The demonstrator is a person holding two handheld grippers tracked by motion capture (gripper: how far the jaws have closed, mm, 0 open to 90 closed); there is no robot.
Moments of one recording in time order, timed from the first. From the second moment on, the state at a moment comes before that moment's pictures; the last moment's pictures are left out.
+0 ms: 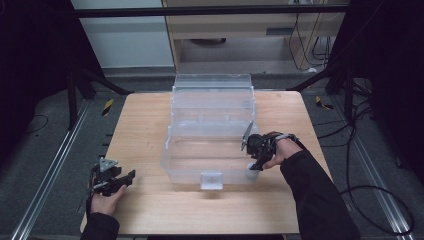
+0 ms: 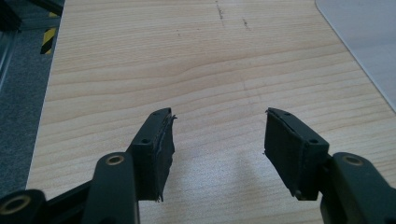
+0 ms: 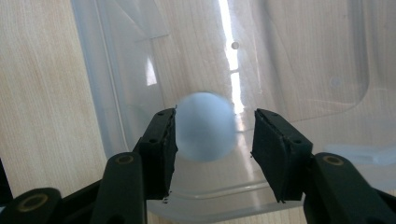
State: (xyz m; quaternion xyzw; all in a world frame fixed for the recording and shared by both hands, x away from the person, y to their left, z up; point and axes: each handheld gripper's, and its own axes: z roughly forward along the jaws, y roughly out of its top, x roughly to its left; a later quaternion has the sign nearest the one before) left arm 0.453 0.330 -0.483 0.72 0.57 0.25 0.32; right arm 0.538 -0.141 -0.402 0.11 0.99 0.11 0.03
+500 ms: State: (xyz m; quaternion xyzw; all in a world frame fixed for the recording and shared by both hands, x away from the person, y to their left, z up) left arm 0.452 0.330 -0.482 0.71 0.57 0.25 0.33; right arm 0.524 -0.160 -0.371 0.16 0.96 0.21 0.09
